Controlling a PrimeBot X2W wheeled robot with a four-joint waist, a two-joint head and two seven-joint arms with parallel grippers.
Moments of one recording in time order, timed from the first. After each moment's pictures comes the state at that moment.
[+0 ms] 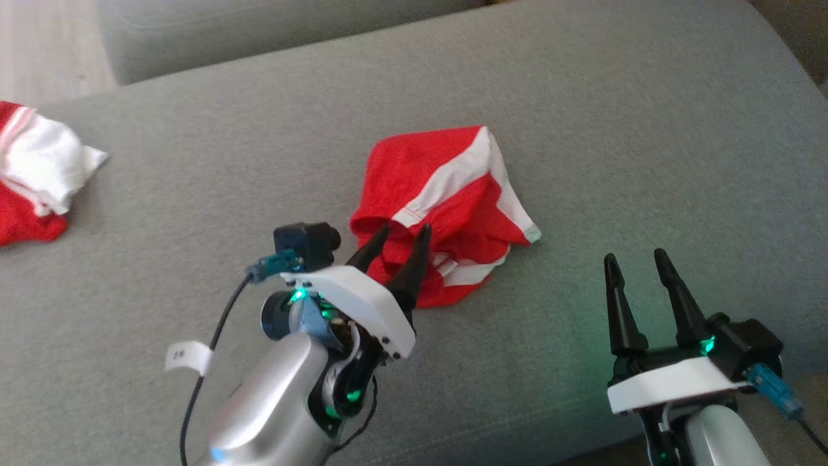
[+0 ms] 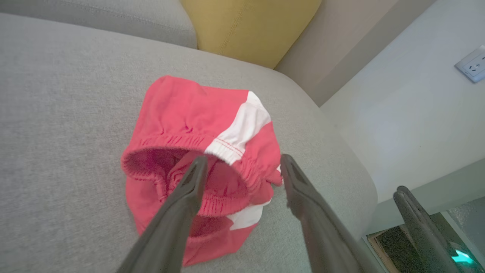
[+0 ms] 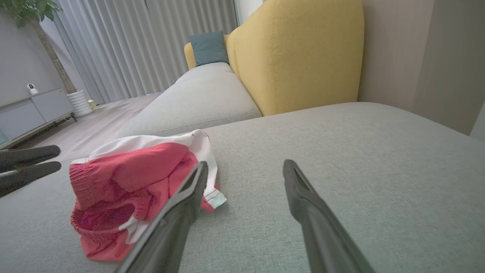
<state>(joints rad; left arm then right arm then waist) -0.35 0.05 -0.64 0.27 -0.73 0.15 0.02 -0.03 -0.05 0.10 0.22 0.19 0.13 -0.25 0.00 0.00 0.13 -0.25</state>
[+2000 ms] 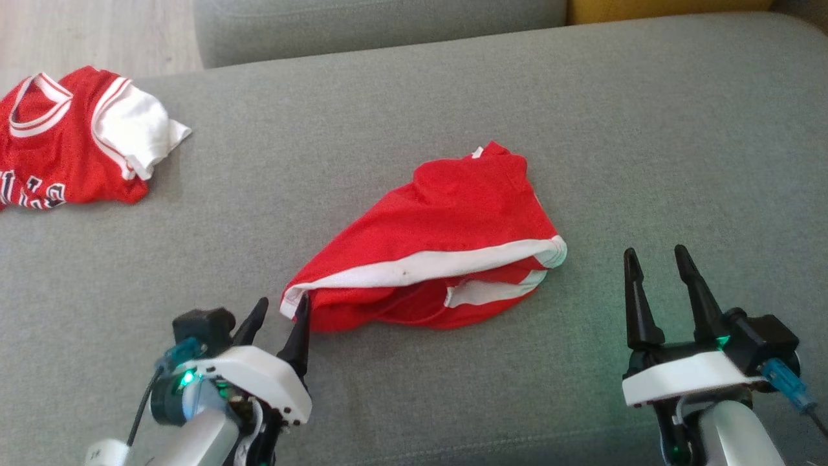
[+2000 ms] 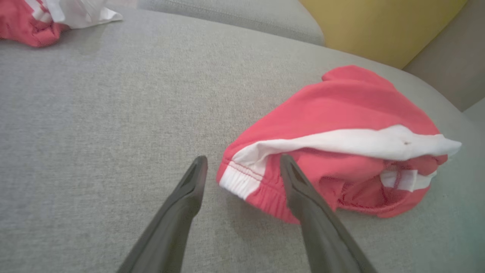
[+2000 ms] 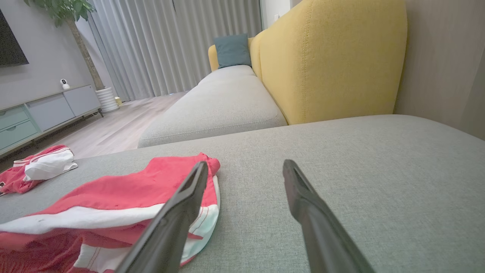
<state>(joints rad) -0.21 0.30 -0.66 0.35 -0.77 0.21 -0.18 -0.05 -0.05 0.04 0.24 0.17 0.13 -0.25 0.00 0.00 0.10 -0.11</state>
